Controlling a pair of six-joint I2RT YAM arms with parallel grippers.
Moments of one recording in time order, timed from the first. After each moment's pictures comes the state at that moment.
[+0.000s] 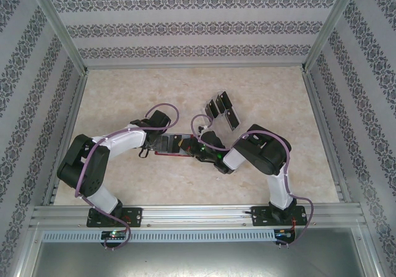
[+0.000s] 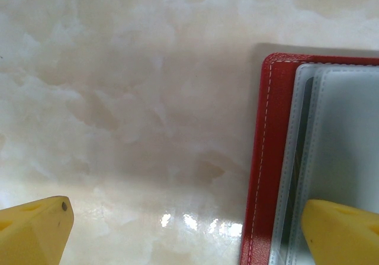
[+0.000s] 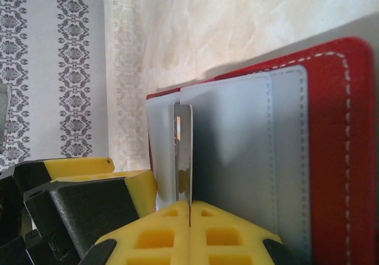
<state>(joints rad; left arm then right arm) -0.46 1.62 0.91 -0.63 -0.31 -0.45 0.81 2.04 0.68 0.96 -0.24 1.31</state>
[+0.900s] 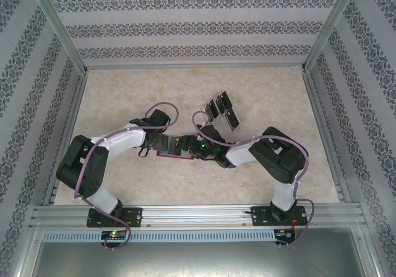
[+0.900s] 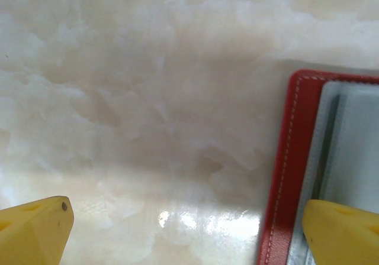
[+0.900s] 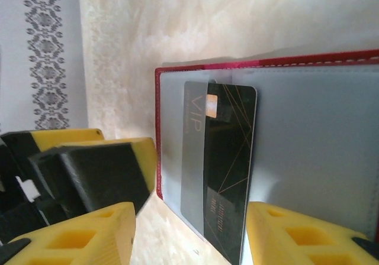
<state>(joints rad) -0.46 1.60 0.93 -0.66 -0.30 -0.45 0.79 1.85 0.72 0.57 -0.30 1.21</state>
